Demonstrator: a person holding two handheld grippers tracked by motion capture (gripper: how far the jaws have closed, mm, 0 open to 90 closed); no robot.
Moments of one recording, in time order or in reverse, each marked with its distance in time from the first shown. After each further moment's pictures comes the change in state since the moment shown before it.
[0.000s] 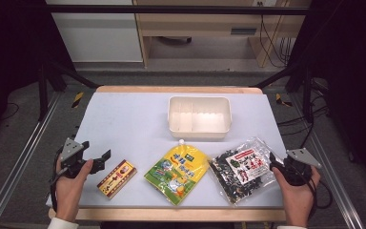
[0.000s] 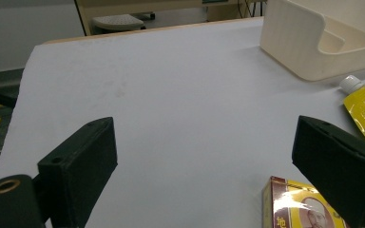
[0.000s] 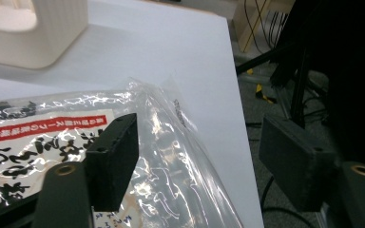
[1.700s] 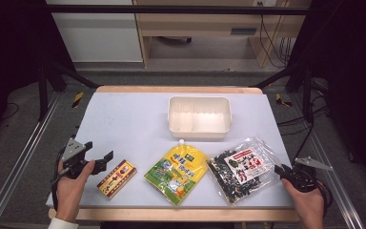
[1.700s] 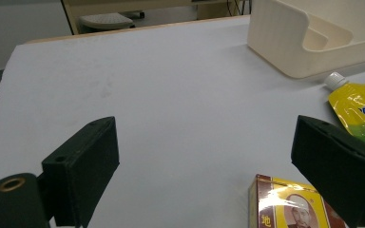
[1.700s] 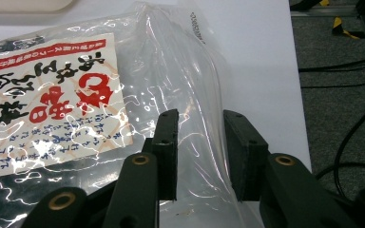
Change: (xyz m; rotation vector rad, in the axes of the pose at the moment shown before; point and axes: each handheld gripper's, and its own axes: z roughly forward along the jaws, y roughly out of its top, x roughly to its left) left arm -0.004 0.000 0.002 0.004 -0.041 0.010; right arm -0.035 -0.041 0.015 0.186 0.265 0.180
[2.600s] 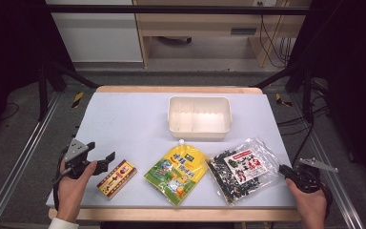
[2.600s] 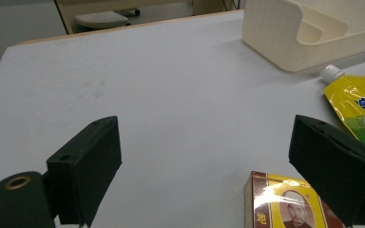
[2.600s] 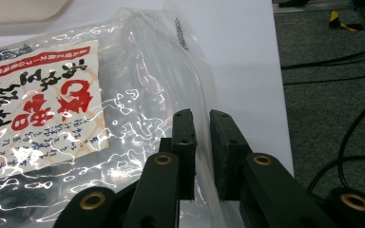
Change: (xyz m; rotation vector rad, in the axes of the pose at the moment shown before) left arm -0.004 0.000 0.002 0.015 -0.013 0.029; right arm -0.011 -0.003 -0.002 -0.010 -0.007 0.047
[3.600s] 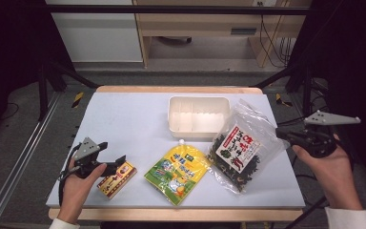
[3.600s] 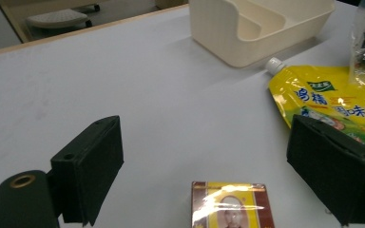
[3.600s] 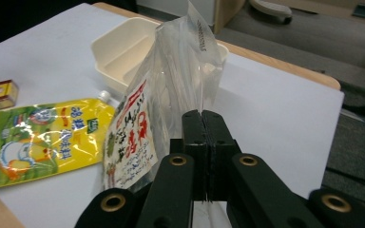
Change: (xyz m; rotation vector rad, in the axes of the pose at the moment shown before) left arm -0.030 0.024 0.005 0.049 -0.143 0.103; right arm 0.078 0.150 -0.091 -0.070 0.264 -0.379
